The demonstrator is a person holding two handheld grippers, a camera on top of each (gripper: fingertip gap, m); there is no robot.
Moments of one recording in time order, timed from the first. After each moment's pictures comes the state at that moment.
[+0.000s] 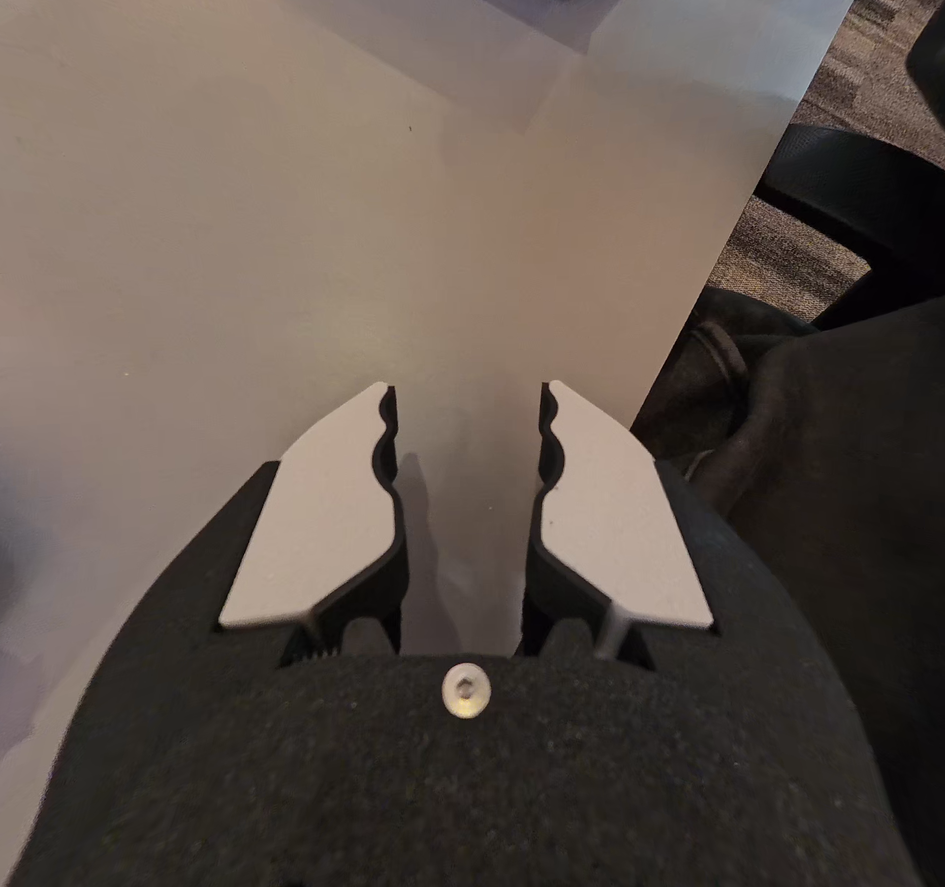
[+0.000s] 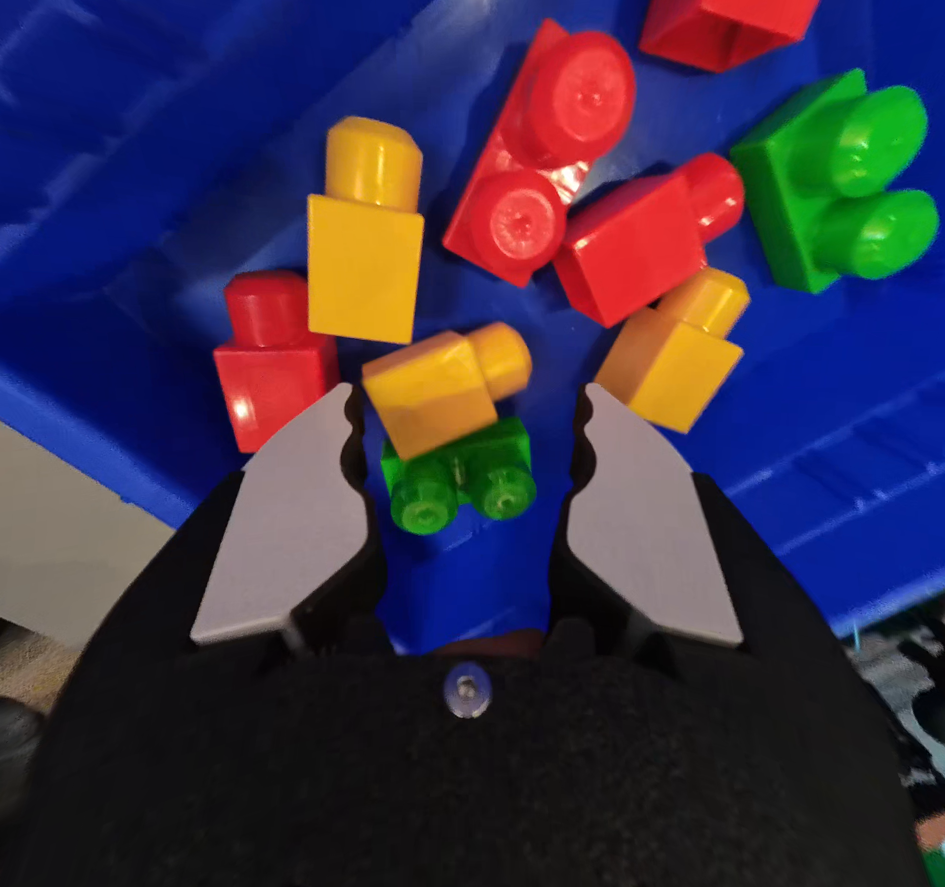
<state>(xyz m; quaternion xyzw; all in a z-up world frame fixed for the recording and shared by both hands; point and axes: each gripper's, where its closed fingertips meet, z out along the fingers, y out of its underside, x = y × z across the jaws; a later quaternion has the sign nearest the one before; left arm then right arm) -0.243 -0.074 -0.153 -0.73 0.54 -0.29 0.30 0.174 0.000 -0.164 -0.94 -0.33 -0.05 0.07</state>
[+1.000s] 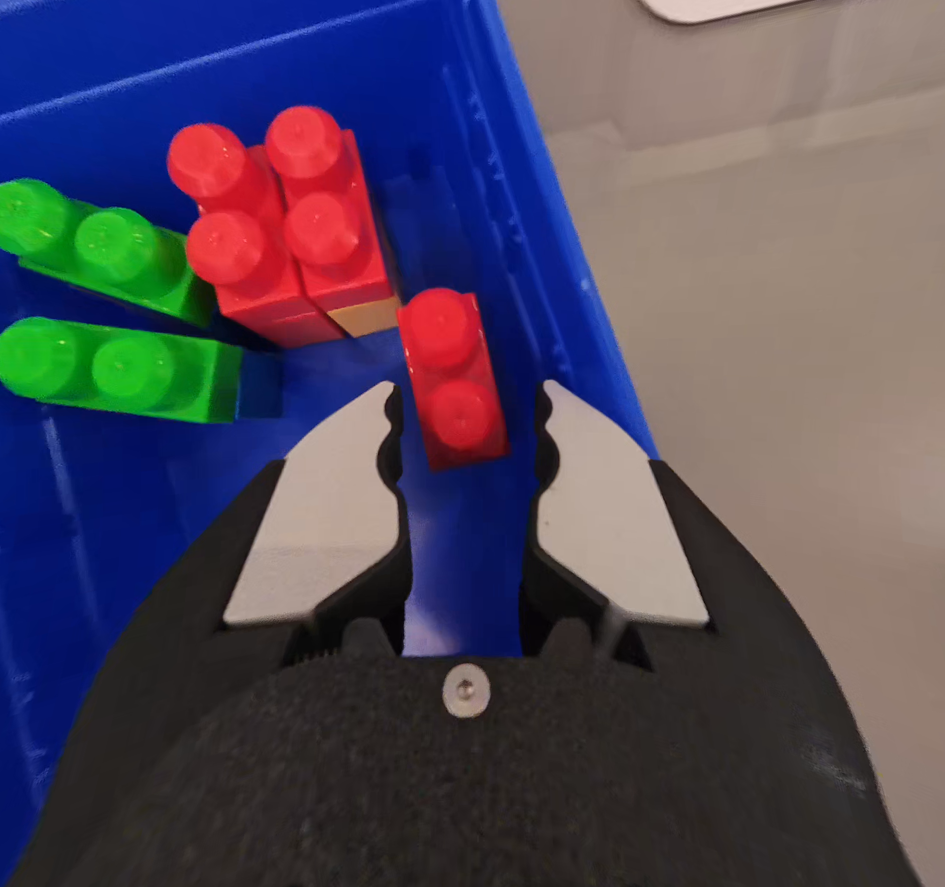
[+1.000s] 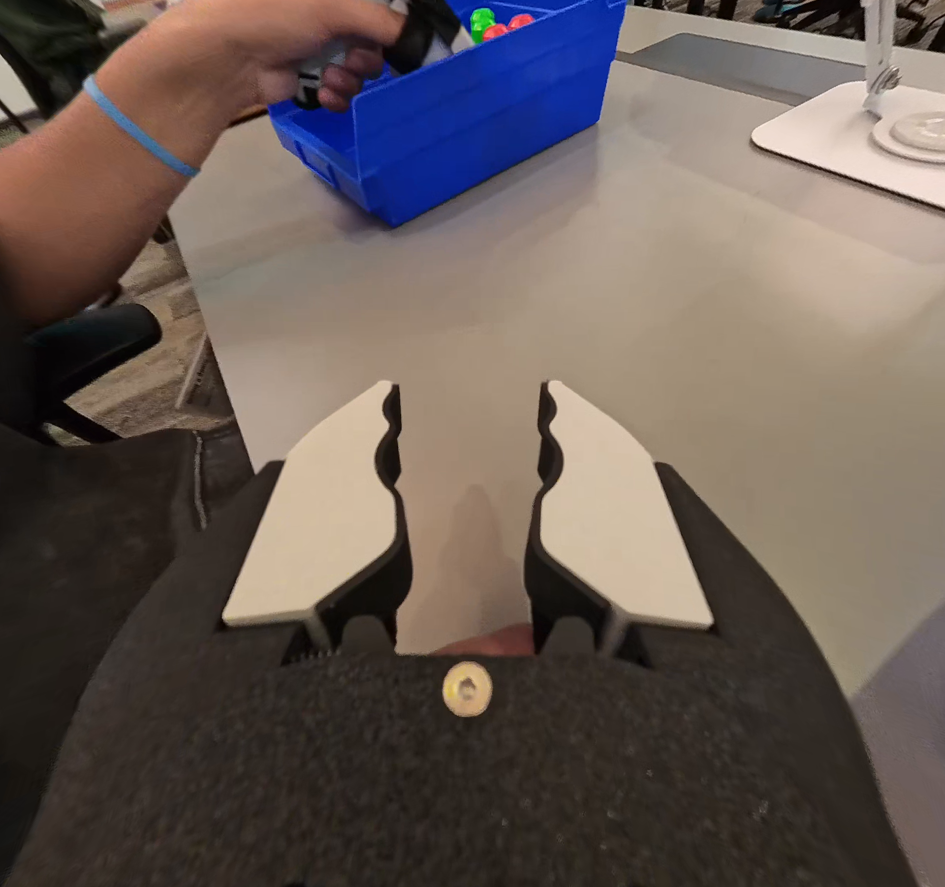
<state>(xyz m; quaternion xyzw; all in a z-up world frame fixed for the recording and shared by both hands) -0.360 0.207 -0.125 -0.91 0.25 -0.09 0.31 -0.143 -0.063 -0.111 -0.79 -0.25 0.24 0.50</state>
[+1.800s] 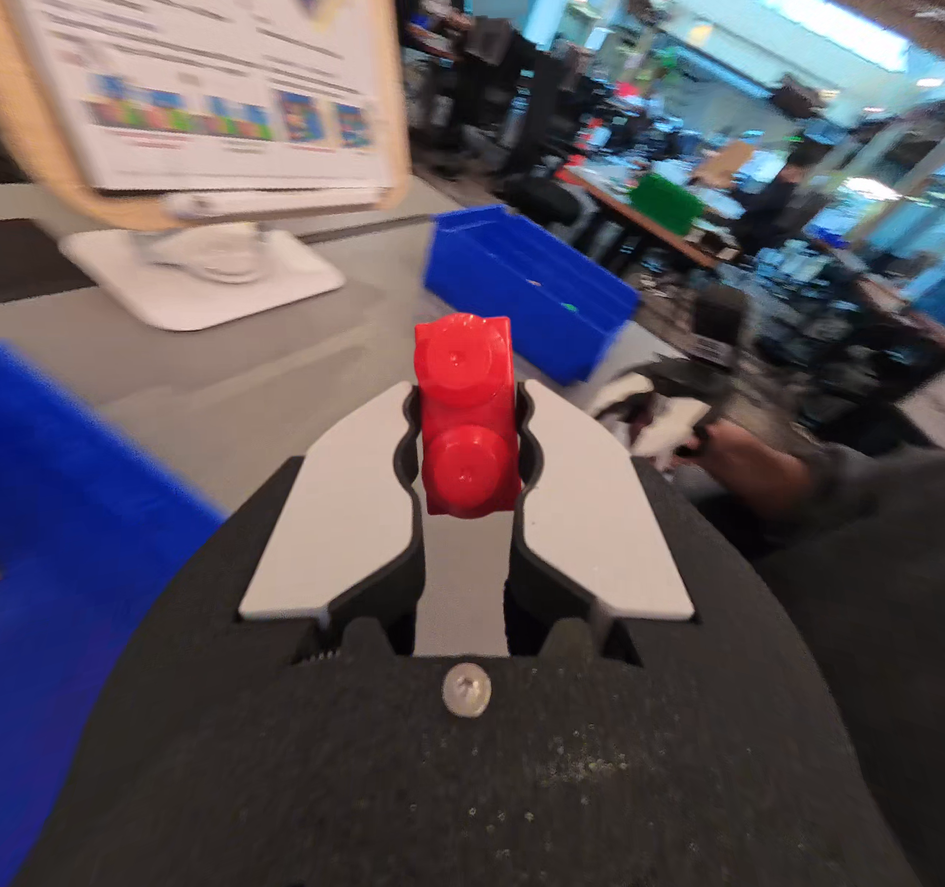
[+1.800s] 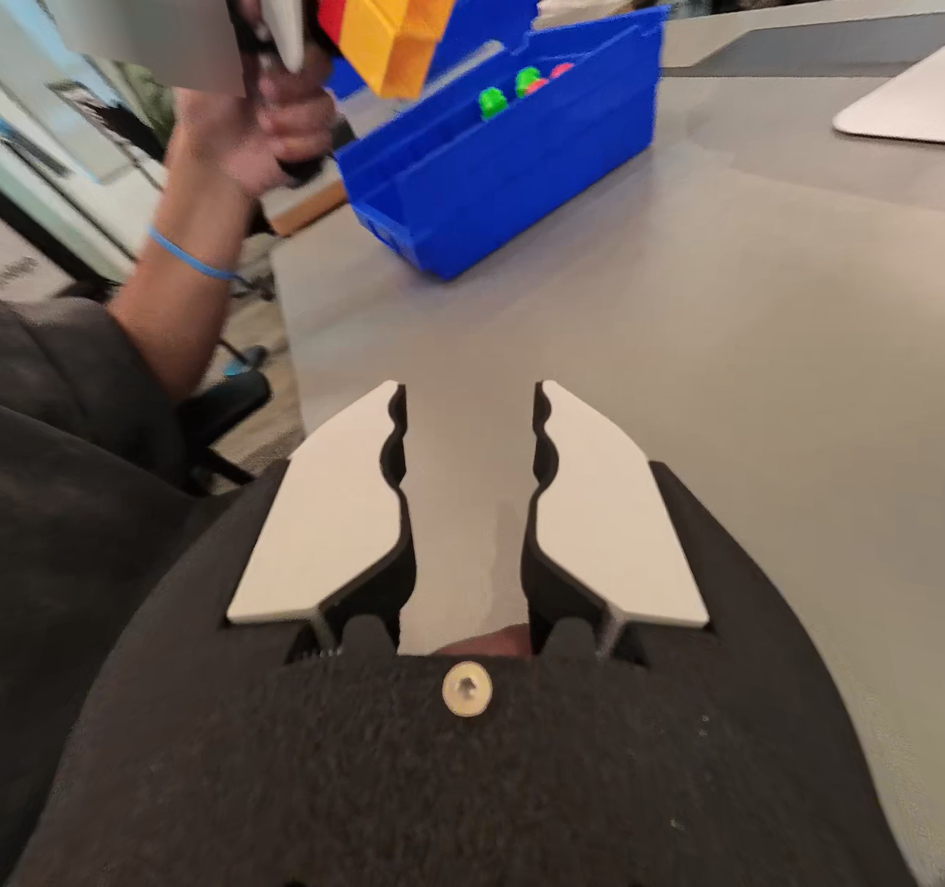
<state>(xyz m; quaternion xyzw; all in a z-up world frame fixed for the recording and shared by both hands) -0.301 0.090 0.017 -0.69 0.37 -0.48 0.40 -0.146 -0.049 -0.095 -0.76 -0.21 0.37 0.48</state>
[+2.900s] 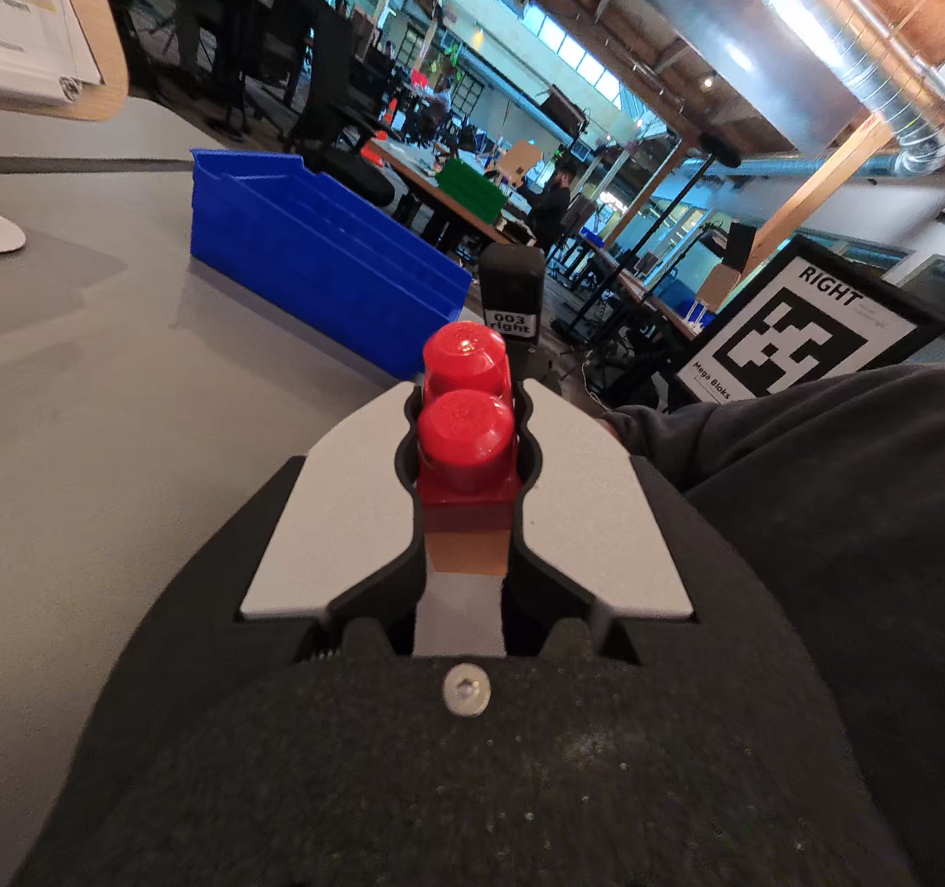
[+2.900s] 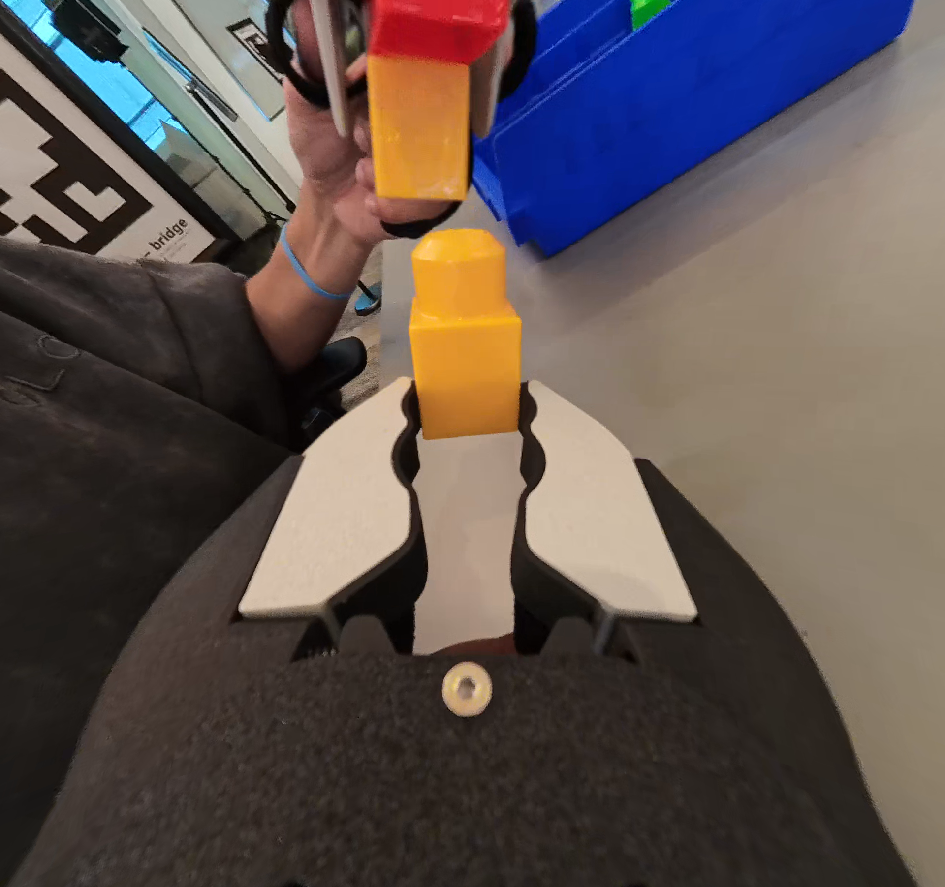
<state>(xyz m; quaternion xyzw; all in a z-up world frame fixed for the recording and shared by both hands) -0.215 0.019 -0.005 -0.59 0.41 -0.64 0.27 -0.196 -0.036 -0.098 -0.74 -0.29 0.48 0.37</state>
